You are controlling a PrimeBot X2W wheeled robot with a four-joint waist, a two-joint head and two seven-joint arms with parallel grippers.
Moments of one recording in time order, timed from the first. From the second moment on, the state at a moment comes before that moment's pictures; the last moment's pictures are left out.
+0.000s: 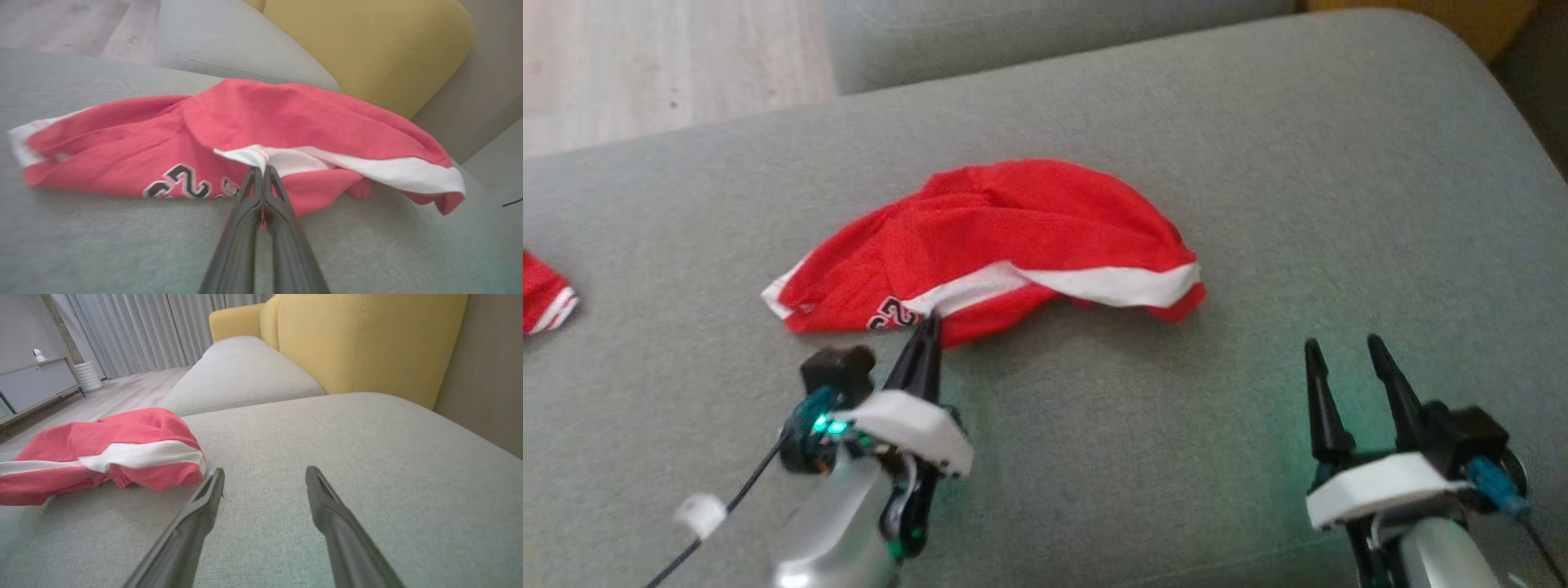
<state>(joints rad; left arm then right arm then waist) -0.49 0.07 -0.64 0.78 -0.77 0.01 -0.23 -0.08 -0.04 0.04 0.35 0.13 0.12 -0.25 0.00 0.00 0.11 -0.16</state>
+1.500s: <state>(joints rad) -0.07 0.26 -0.49 0.36 -0.64 0.17 -0.25 0.01 -0.04 0.00 0.37 0.10 0.12 -0.25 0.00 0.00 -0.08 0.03</state>
